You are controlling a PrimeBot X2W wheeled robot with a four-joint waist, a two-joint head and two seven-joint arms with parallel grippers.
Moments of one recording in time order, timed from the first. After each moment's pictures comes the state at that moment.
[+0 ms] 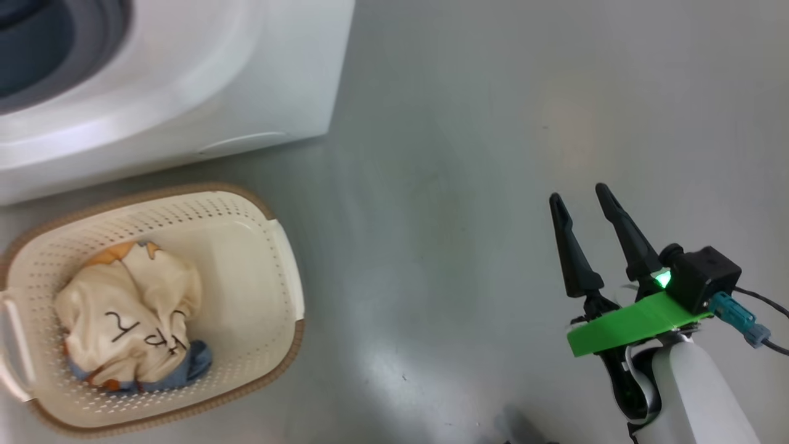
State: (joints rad) left arm -1.35 0.40 -0.23 1.17 -0.32 -0.08 -0.25; right arm -0.31 -0.06 0.08 0.17 0.28 0.13 -0.25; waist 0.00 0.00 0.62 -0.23
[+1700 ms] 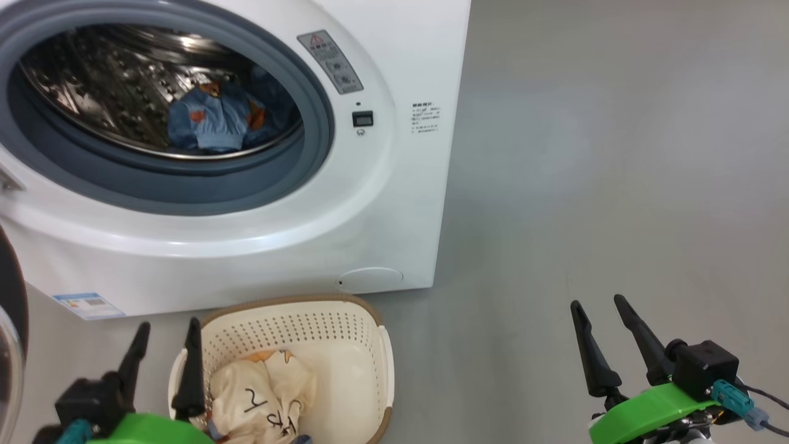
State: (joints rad) left arm -0.06 0.26 -0.20 0.13 -0.46 0.12 -0.24; right arm -0.06 -0.06 0.02 0.16 0.24 0.13 -0.21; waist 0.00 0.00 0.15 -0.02
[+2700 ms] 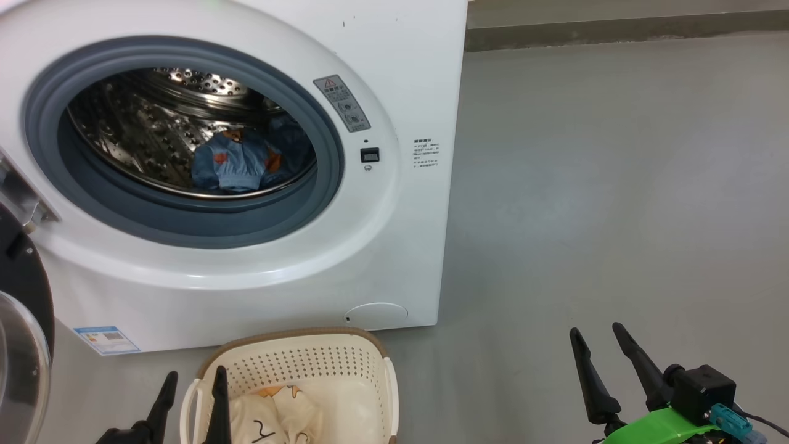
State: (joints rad) left arm 0.09 0.17 -0.18 0.09 -0.40 0.10 -0.25; right arm 0.02 -0.05 0.01 0.12 0.24 0.13 -0.18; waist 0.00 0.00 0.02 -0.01
